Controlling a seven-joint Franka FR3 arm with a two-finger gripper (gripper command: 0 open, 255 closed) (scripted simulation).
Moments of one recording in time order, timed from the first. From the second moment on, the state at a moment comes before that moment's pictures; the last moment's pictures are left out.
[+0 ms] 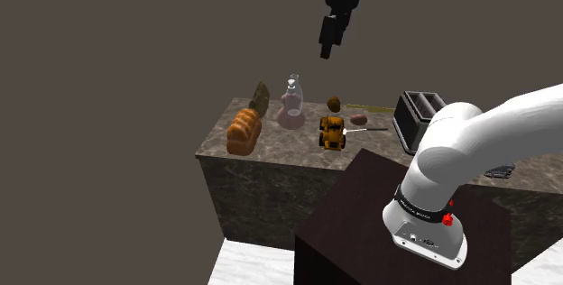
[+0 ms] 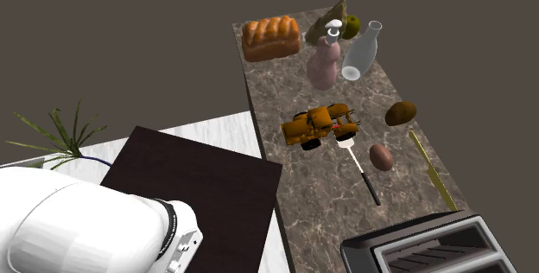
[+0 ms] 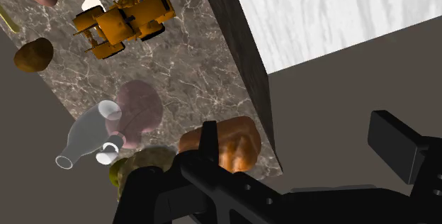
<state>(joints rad) -0.02 -0.83 0.05 -2.32 -0.05 1.65 -0.17</state>
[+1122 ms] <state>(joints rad) -0.07 -0.48 -0.11 -2.41 -0.21 1.93 -0.41</state>
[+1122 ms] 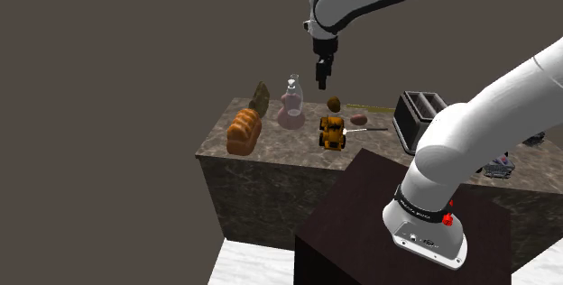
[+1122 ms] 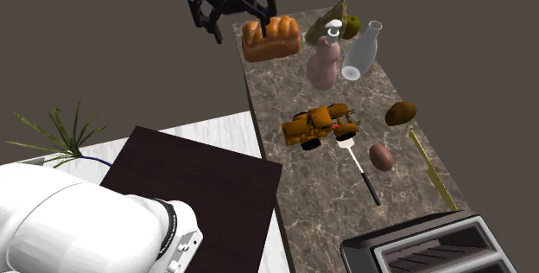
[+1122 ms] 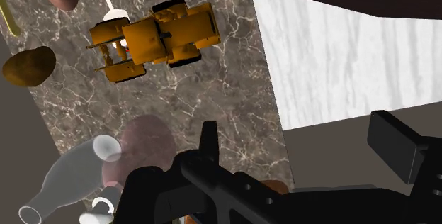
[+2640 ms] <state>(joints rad) -0.19 0.36 -0.25 -2.12 -0.38 2.29 -0.67</state>
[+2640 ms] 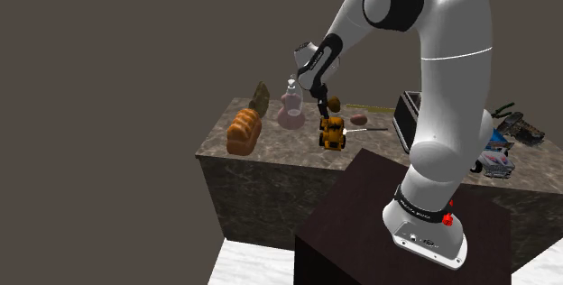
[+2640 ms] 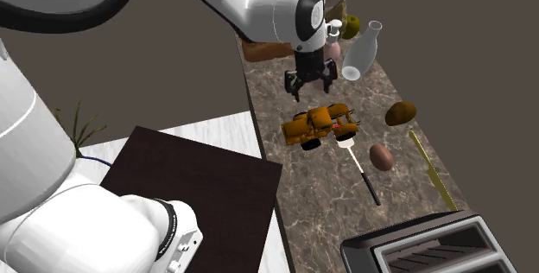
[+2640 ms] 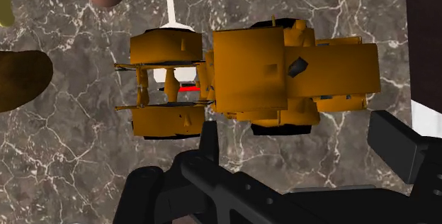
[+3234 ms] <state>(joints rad) -0.21 0.55 -0.25 -2.03 -0.39 2.36 -0.68</state>
